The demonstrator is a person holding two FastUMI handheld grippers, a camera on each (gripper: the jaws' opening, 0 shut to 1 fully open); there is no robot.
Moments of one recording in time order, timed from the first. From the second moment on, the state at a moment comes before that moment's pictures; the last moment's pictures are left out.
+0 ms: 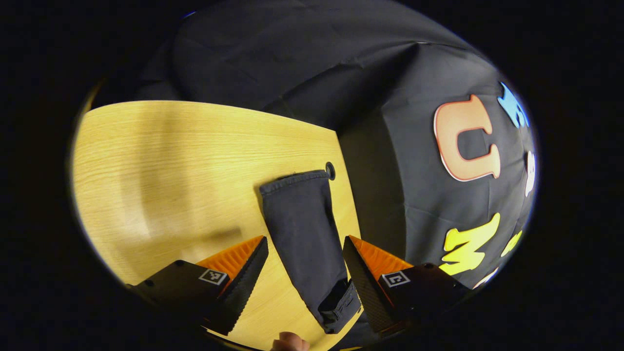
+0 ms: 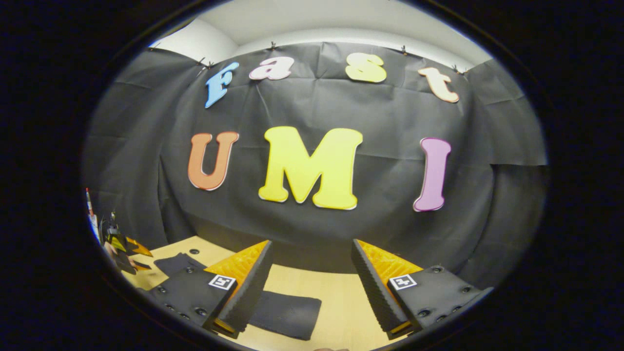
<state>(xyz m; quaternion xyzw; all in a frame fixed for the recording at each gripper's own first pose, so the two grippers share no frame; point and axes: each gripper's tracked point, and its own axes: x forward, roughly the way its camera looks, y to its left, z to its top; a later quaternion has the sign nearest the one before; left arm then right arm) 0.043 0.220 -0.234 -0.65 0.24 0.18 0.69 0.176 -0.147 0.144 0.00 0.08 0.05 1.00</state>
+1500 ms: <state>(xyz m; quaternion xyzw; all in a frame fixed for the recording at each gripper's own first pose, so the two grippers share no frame) 0.123 0.235 -0.307 -0.67 0.24 0.24 0.66 0.162 -0.227 0.157 -0.03 0.09 -0.04 1.00</state>
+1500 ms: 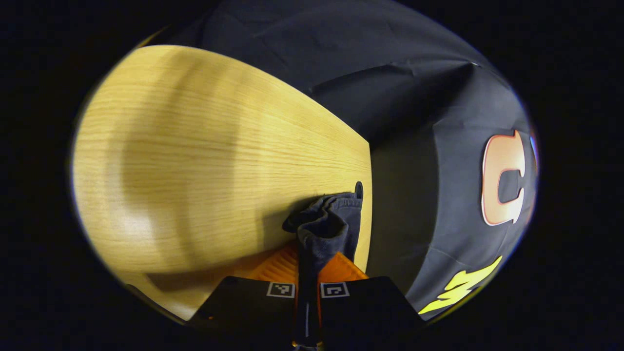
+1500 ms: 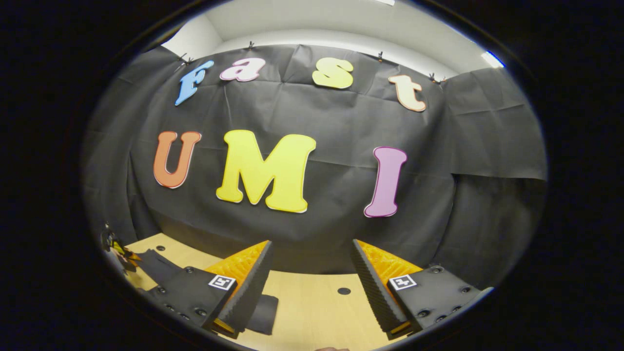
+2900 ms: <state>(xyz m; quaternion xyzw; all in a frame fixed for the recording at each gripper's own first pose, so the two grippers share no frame) 0.172 -0.014 -0.048 -0.44 0.17 0.00 0.88 0.115 -0.318 0.153 0.00 0.10 -0.05 0.99</state>
